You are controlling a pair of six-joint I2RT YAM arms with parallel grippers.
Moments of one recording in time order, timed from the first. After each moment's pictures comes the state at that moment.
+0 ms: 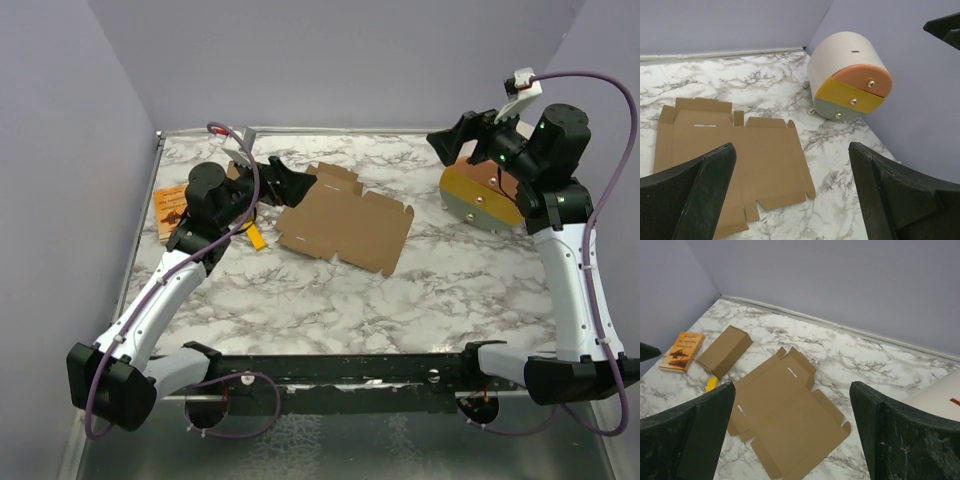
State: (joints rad) left arm -0.38 1.11 0.98 0.11 0.36 -0.50; right arm 0.06 1.21 1.50 -0.40 -0.47 0.10
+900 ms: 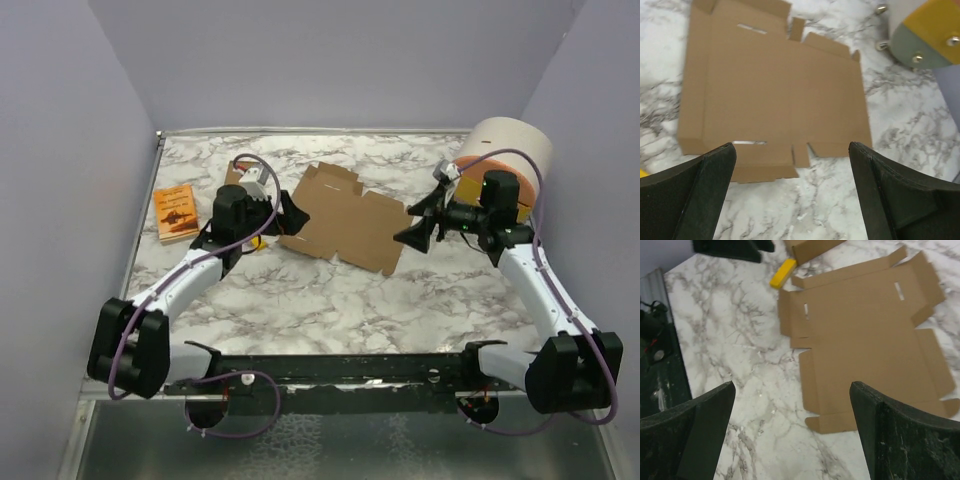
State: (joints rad) left arm -0.36 1.24 0.76 0.16 0.32 -0.44; right arm 0.06 1.16 0.94 -0.26 -0.98 -0.22
